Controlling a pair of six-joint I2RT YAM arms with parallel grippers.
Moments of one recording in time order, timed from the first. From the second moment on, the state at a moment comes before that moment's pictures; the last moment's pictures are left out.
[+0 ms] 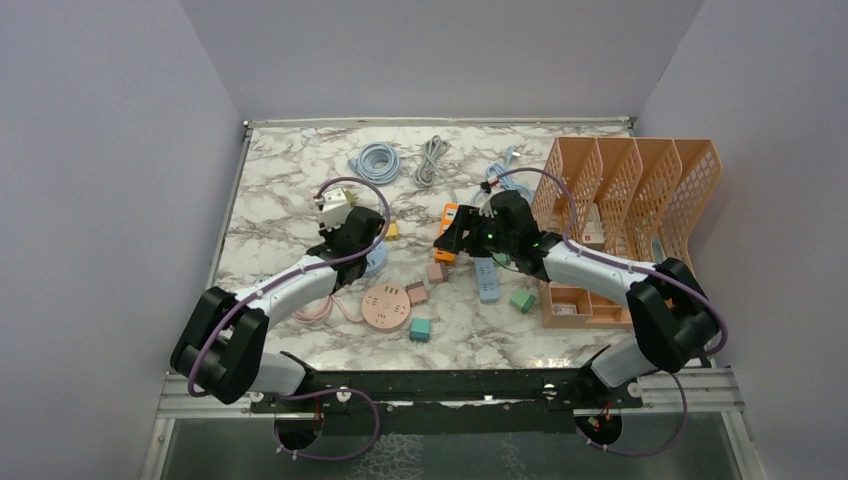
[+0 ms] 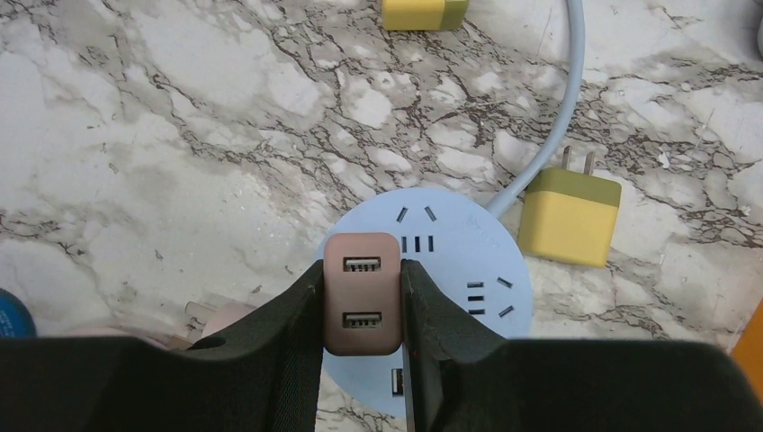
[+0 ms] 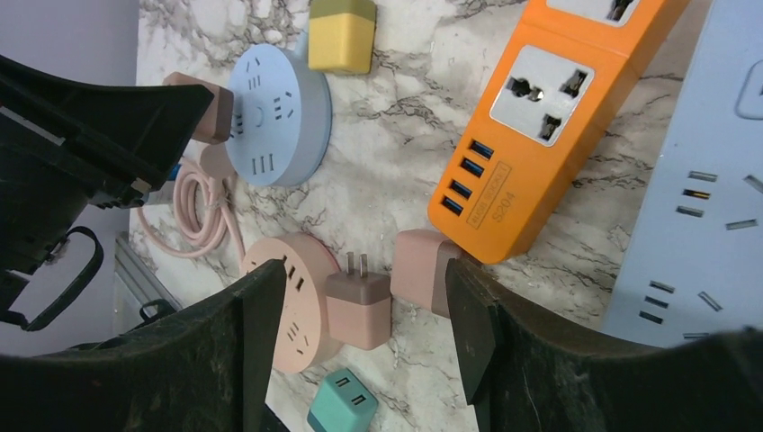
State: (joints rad) left arm -0.53 1.38 0.69 -0.19 -0.64 -0.72; right arm 0.63 1.51 0.83 0.13 -0.22 0.70
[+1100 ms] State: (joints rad) left arm -0.55 1.39 0.92 -0.61 -0.47 -0.78; right arm 0.66 1.47 0.84 0.09 -0.15 0.81
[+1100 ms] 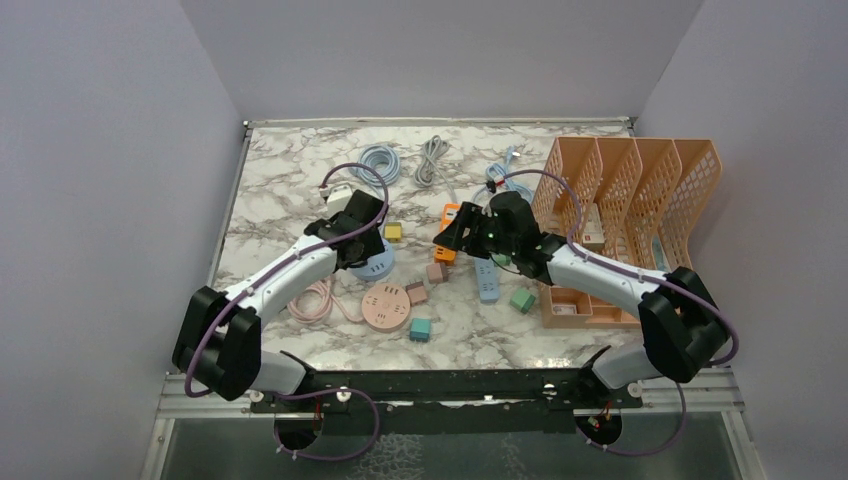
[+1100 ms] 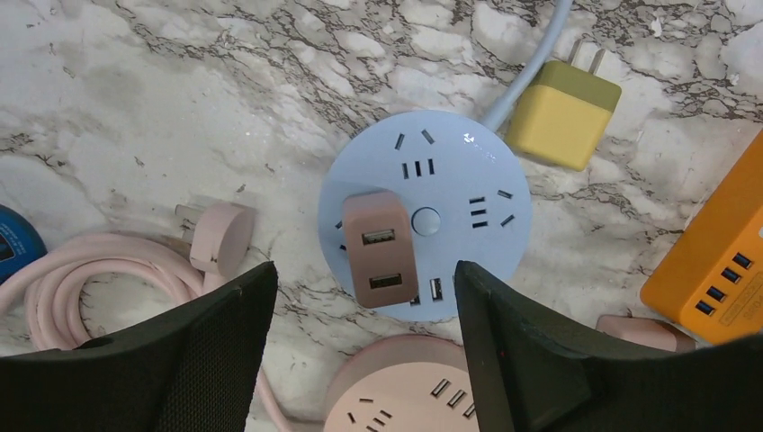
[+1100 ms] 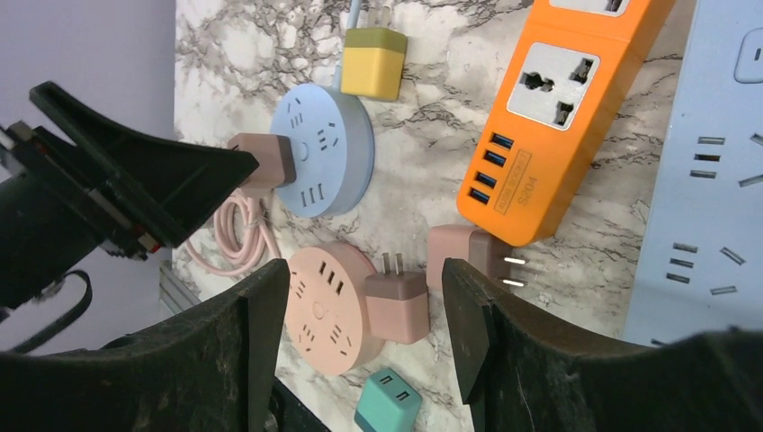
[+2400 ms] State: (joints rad) left arm -0.39 1.53 1.01 -0.66 -0.20 -0.69; right arm 0.66 1.41 0.89 -0.07 -0.10 0.50
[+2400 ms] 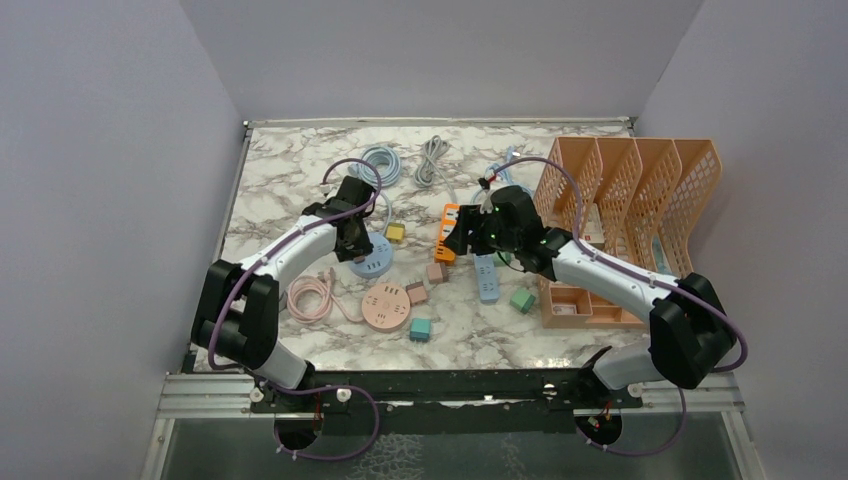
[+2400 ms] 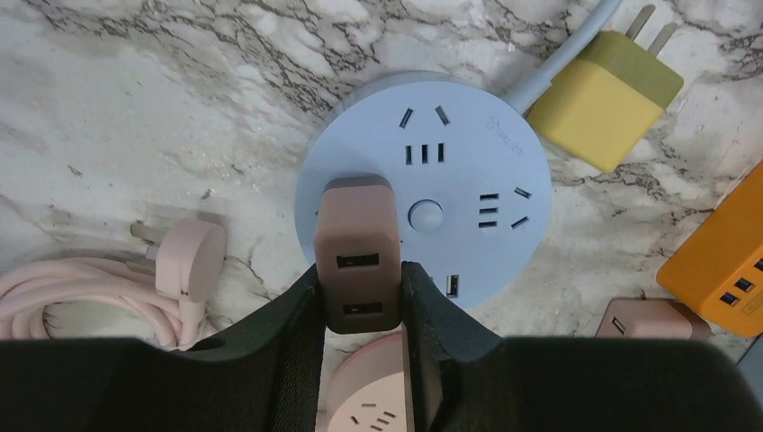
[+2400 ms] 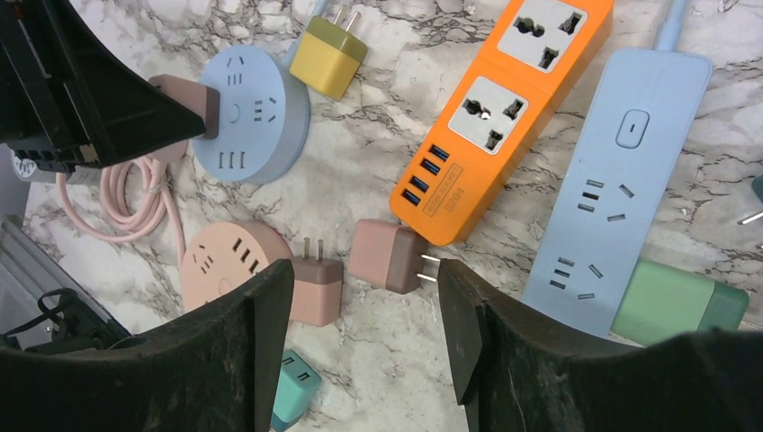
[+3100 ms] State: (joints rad) left arm -0.11 1.67 1.16 -0.66 -0.23 -0.47; right arm 0.67 1.75 1.19 -0.11 -0.13 0.51
